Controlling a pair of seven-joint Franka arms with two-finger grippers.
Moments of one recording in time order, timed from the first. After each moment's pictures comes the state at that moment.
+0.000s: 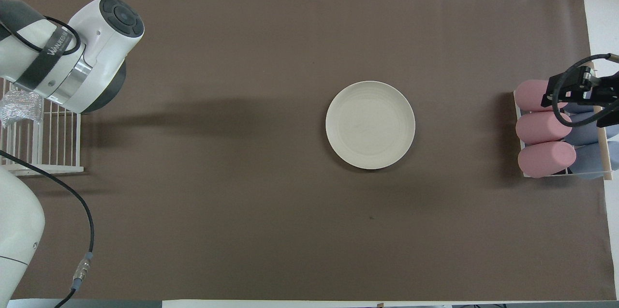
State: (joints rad) left arm -0.20 0.44 0.02 -1.56 0.90 1.59 -0.24; right arm -0.04 -0.01 0.01 -1.58 0.04 1.53 0.50
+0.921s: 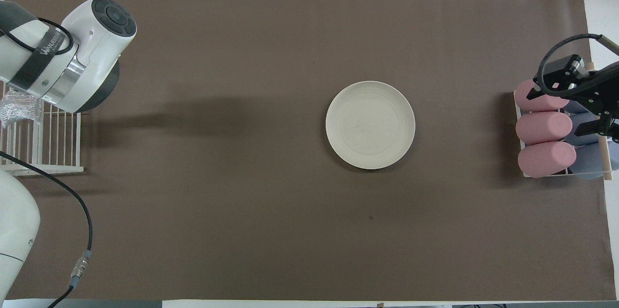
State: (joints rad) left arm -0.19 0.44 0.02 -1.57 0.90 1.59 -0.31; right arm -0.04 -0.02 0.04 -1.58 0.06 1.53 0.74
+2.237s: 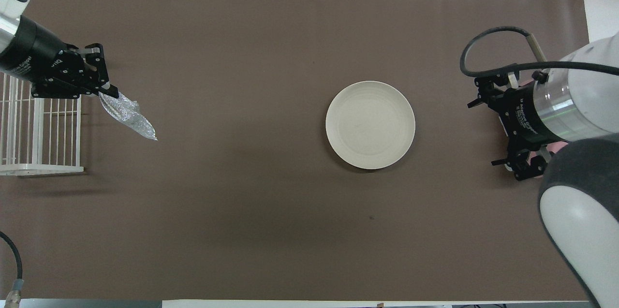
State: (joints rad) left arm -0.08 0.26 0.04 -1.28 -0.43 1.36 -0.44; right arm -0.04 -0.04 0.27 -1.58 0.06 1.49 1.54
